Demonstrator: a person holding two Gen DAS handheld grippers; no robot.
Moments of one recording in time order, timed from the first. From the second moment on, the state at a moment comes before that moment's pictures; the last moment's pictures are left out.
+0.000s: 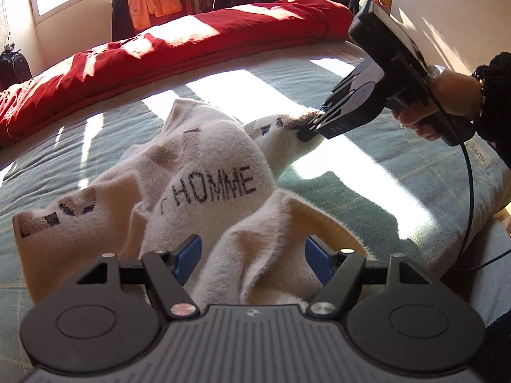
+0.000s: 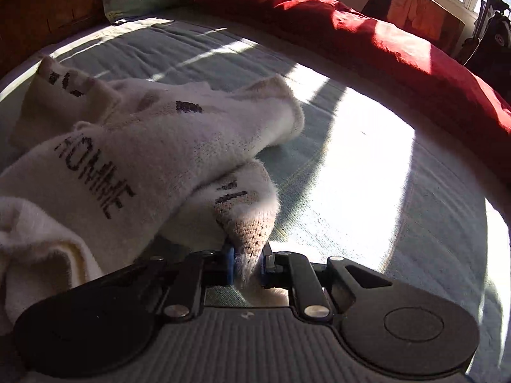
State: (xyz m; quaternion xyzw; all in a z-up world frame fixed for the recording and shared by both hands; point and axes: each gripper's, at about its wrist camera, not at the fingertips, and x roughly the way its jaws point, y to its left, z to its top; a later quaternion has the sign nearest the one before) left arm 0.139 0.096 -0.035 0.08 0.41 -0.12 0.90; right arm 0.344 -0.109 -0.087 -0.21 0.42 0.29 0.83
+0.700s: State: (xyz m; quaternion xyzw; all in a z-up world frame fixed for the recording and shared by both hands) left arm 0.135 0.085 -0.030 0.09 0.41 -0.12 0.90; right arm 0.351 -0.261 -0.053 -0.27 0.43 0.09 0.86
